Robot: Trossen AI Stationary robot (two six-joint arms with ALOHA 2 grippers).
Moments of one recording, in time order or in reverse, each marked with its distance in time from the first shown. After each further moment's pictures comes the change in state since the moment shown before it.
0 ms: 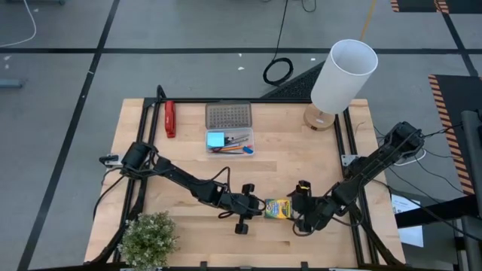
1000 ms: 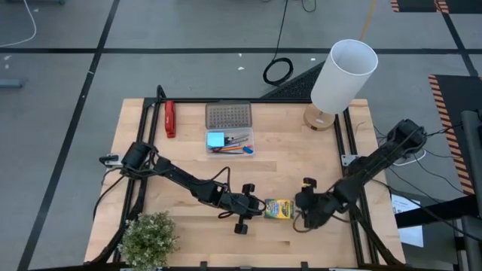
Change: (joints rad) left arm -0.001 0.000 0.000 -0.004 0.001 0.026; right arm -0.012 -0.060 0.000 -0.189 -0.116 0.057
